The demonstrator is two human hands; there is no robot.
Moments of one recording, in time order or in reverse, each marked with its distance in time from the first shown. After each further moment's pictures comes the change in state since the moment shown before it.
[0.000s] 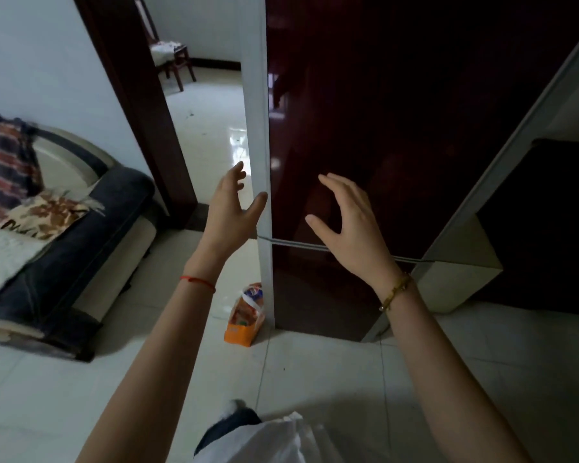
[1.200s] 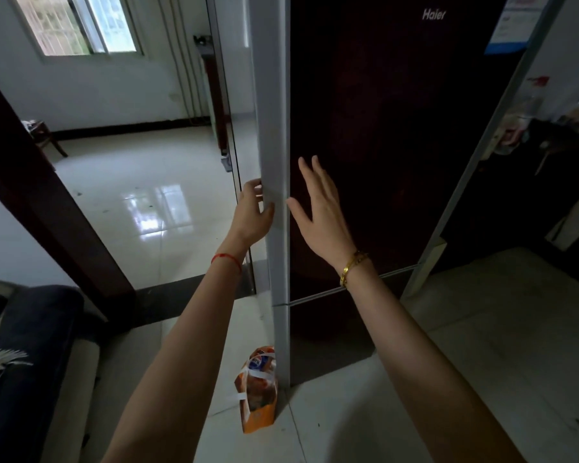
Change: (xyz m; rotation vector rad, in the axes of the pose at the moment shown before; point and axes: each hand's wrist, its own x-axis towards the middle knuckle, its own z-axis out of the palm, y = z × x) left_hand 0.234 -0.075 -0.015 -0.237 -0.441 0.272; right_hand 0.185 -0.079 0.120 -0.121 0.367 0.290
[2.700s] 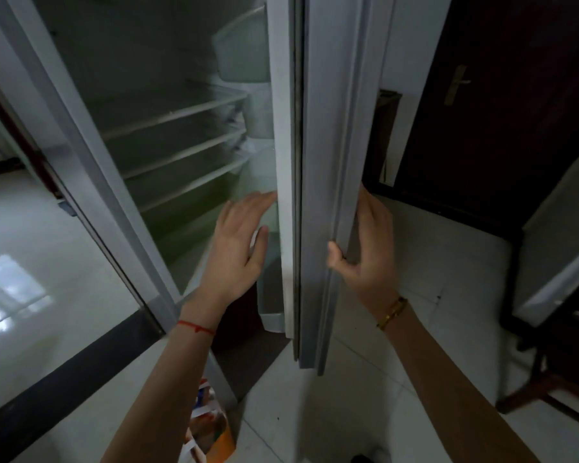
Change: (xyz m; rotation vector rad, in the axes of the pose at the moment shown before) left_hand -0.098 0.098 0.093 0.003 -0.303 0.801; right_hand -0.187 0.051 -0.141 -0.470 0.657 -0.022
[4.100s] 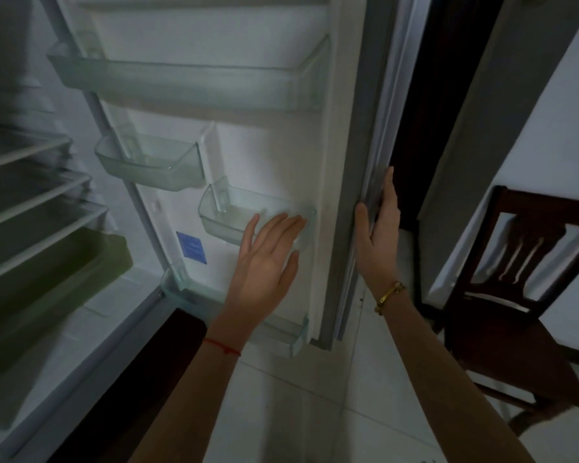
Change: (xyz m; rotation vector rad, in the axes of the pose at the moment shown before) left_hand 0.152 0.113 0.243 0.024 -0.050 0.339; right_hand 0.059 0.241 -0.130 -0.004 0.273 0.500
